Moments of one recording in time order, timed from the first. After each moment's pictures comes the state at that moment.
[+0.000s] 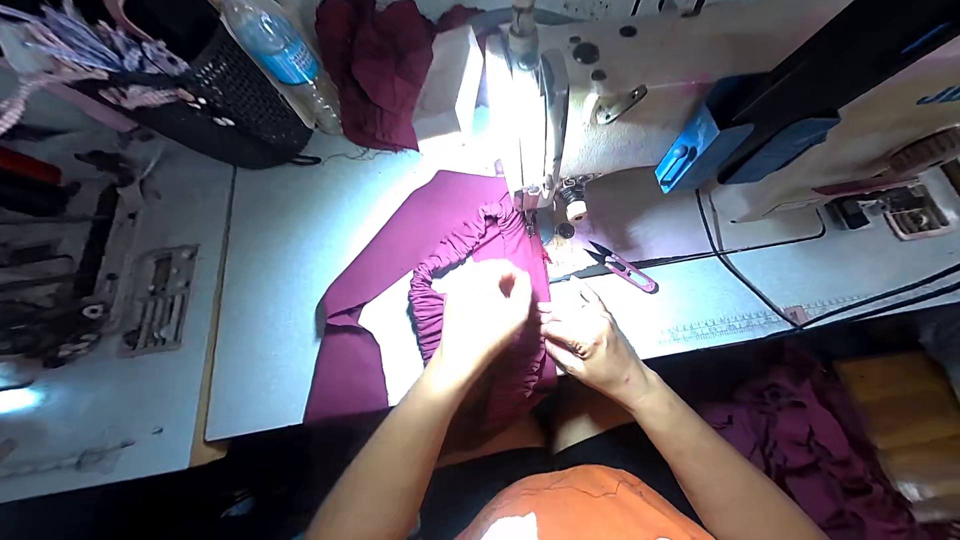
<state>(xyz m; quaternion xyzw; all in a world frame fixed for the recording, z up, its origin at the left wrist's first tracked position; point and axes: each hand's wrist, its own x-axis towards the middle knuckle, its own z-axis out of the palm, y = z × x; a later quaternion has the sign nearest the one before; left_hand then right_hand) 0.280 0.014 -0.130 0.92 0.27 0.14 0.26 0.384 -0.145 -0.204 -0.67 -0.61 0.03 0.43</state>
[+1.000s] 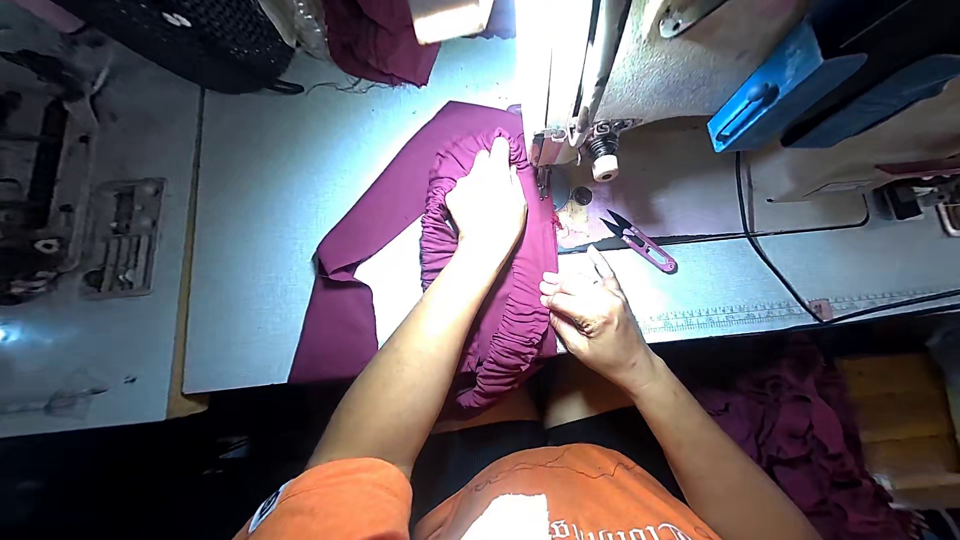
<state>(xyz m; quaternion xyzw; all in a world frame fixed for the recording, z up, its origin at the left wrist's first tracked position) 0.356 0.056 -0.154 0.90 0.43 0.08 0.10 0.381 -0.143 -0.202 -0.68 -0.60 0.02 0.42</state>
